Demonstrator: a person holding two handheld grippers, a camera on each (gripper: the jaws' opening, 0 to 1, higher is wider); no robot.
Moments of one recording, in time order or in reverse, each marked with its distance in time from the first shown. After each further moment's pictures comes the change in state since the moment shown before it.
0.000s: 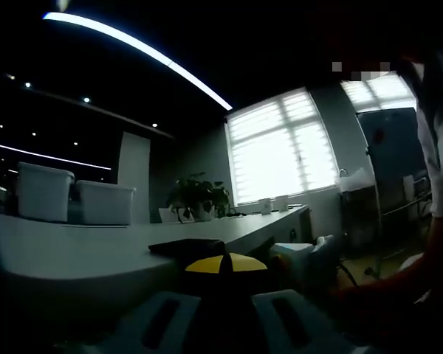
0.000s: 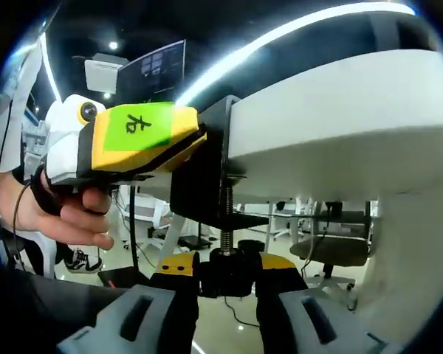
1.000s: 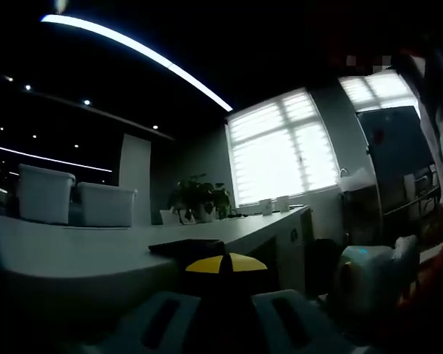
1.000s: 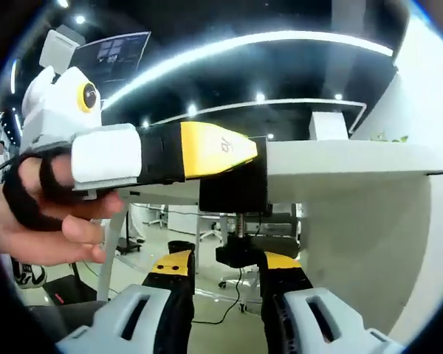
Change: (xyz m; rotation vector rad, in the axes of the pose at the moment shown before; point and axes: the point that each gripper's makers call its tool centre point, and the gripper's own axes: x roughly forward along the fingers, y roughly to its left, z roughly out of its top) left arm 0.000 0.000 0.001 0.006 -0.012 0.013; right arm -0.027 0.004 0.009 -0.055 0.002 -0.509
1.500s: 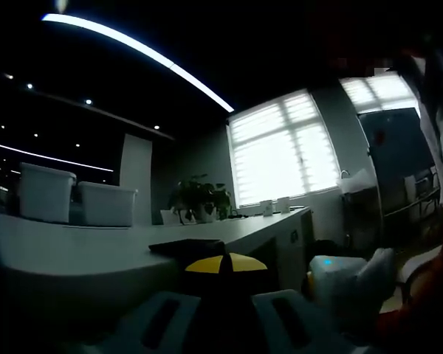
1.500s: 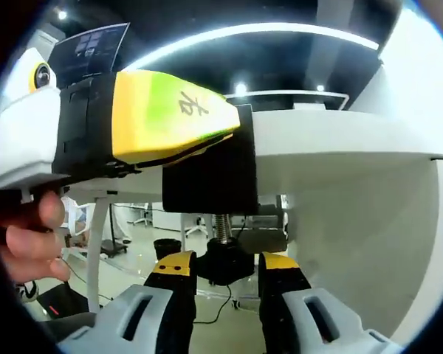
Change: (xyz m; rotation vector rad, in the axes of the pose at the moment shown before) left arm 0.000 0.000 0.000 -0.004 -0.002 0.001; right arm 0.017 -0.014 -0.008 0.050 0.038 -0.084
